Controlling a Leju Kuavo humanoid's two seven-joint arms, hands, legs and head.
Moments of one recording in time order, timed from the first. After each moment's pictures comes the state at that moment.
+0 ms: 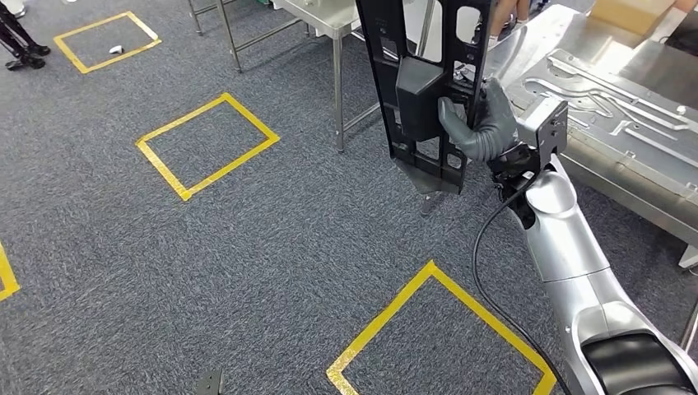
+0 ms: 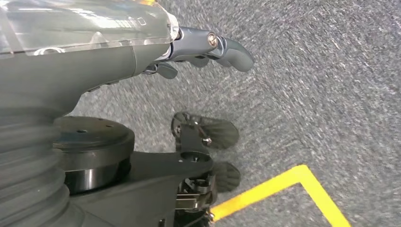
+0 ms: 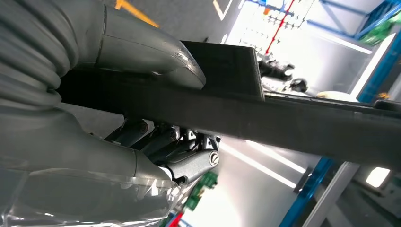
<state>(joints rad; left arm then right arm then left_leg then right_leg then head) -0.20 -0.23 0.88 -0.22 -0.78 0.19 -0.19 -0.75 -0.28 0.30 -1.35 -0.02 0.25 -0.37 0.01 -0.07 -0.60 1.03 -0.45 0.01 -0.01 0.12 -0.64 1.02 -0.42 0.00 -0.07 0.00</state>
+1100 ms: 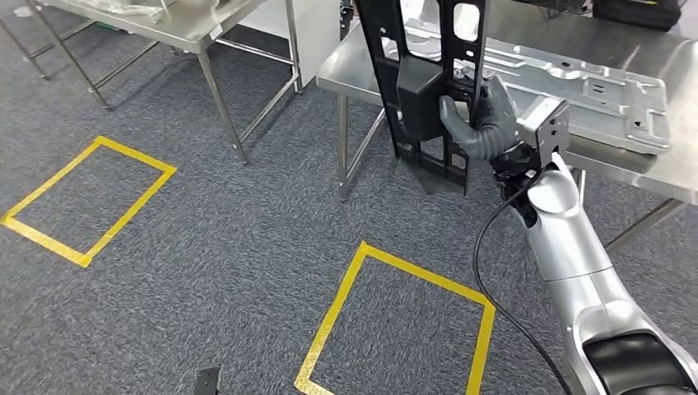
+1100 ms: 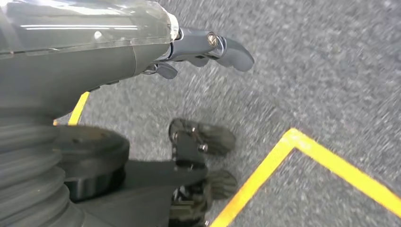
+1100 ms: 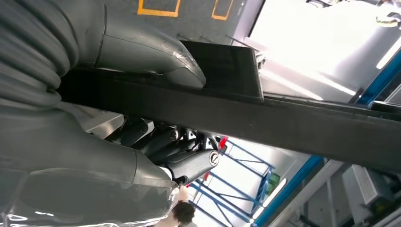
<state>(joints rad) -0.21 -0.23 0.87 -0.22 -0.77 0.18 -0.19 -0.75 -0.29 0.29 -1.35 0.01 0.25 -0.37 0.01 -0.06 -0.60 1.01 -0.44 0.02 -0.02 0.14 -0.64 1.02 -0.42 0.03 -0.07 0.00</state>
